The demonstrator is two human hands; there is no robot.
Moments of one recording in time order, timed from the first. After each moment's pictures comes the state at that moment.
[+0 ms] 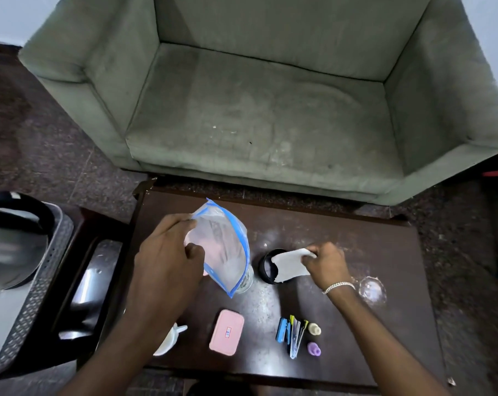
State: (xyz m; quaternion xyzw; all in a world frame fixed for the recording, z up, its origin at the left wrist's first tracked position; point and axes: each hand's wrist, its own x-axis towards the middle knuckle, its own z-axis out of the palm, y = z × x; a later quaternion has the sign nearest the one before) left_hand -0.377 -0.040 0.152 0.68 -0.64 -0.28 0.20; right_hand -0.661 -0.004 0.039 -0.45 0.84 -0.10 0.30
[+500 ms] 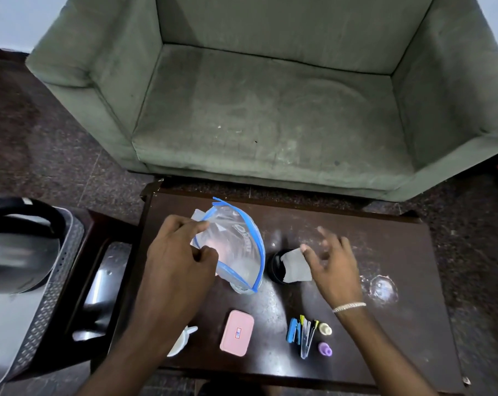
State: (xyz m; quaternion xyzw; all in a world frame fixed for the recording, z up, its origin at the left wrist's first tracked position) left_hand -0.375 -0.039 0.160 0.67 -0.63 -0.32 0.23; right_hand -0.637 0.017 0.056 -0.46 0.83 -0.22 0.23
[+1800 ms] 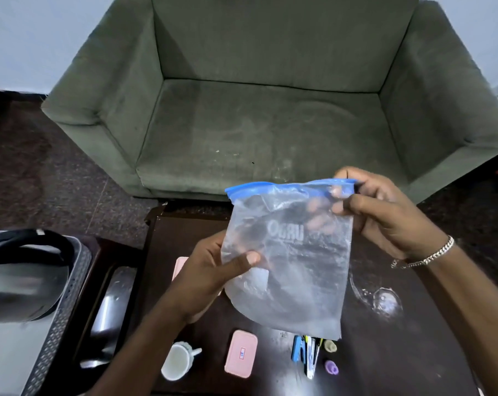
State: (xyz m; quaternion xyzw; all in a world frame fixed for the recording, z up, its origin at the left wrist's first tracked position) left_hand -0.401 -0.061 0.150 0.37 -0.44 -0.75 0.31; right_hand -0.679 -0.053 0.228 -0.46 0.46 -0.46 0.61
